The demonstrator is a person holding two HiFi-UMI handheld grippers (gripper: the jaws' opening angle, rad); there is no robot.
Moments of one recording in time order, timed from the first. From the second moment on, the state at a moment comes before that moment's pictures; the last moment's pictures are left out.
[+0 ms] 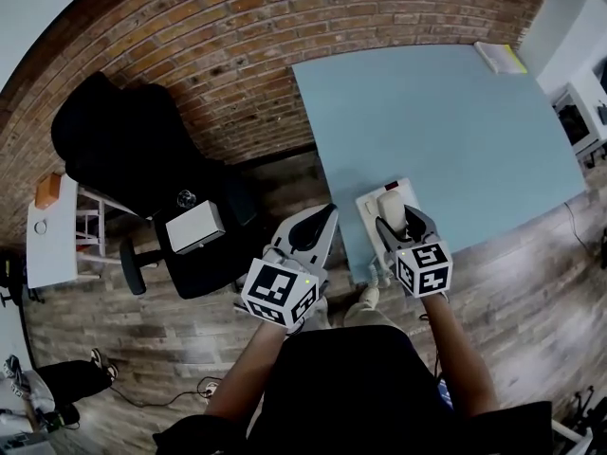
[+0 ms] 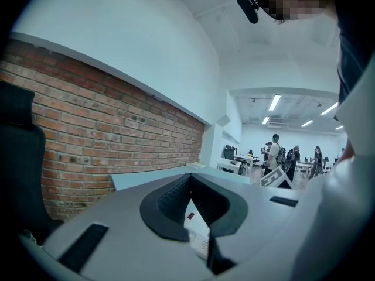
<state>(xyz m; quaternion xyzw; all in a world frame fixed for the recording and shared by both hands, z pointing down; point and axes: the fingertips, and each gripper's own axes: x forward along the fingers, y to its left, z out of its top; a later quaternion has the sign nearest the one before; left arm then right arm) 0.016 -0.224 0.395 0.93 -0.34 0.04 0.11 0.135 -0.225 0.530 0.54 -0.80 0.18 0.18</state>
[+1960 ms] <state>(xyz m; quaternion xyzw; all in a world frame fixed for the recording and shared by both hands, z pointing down) -0.010 -0.252 0.419 0.90 -0.40 0.06 0.13 0.115 -0.260 0.640 0.50 -0.78 0.25 0.29</state>
